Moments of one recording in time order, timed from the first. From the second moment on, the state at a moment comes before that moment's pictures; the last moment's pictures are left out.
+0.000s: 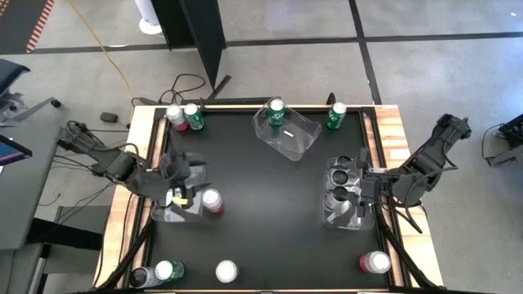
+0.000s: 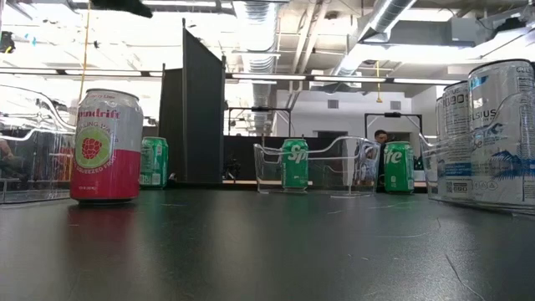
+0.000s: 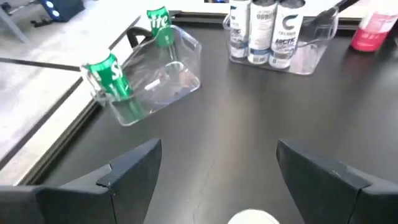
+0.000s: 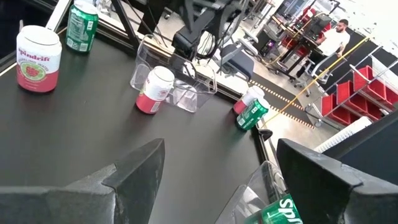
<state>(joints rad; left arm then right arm) -0.53 0.91 0.97 -0.73 -0.80 -0.42 0.75 0.87 0.99 -0.57 0.91 -0.17</state>
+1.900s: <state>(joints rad) -0.40 1.32 1.11 -1.04 -0.37 -0.67 0.75 0.87 0.99 -0.56 0.91 -0.16</state>
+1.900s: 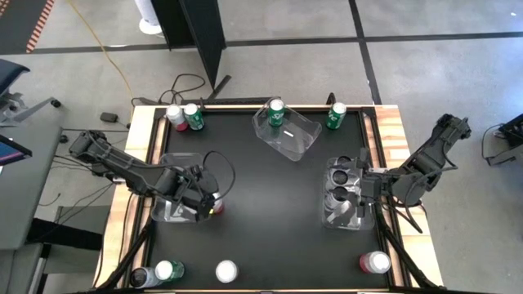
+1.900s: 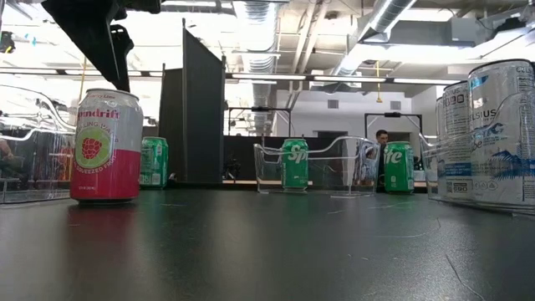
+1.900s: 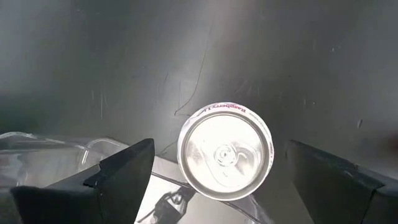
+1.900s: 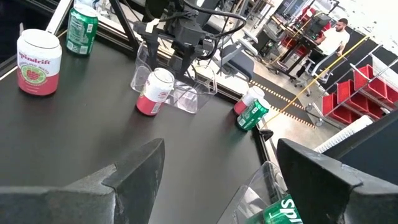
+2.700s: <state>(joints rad) -0.40 1.32 1.11 -1.03 -0.37 -0.65 0.75 0.87 0.99 -0.57 0.91 -0.16</state>
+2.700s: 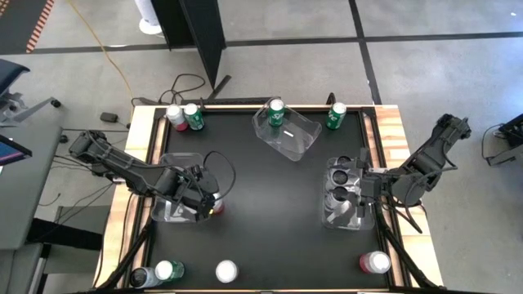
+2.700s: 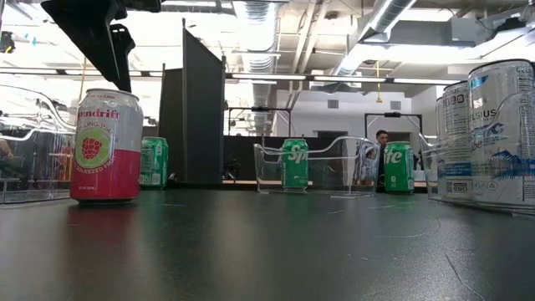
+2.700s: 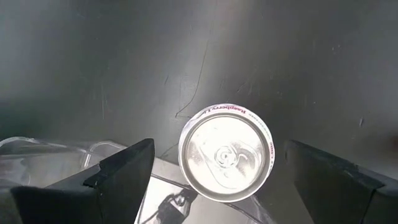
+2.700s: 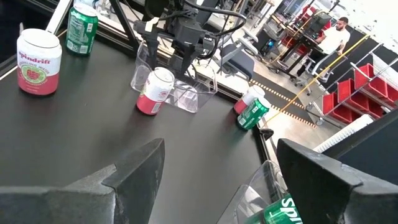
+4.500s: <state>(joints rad) -0.38 1.30 0.86 -0.76 -0.29 -0.64 0.75 0.87 0.99 -0.57 0.91 -0.15</state>
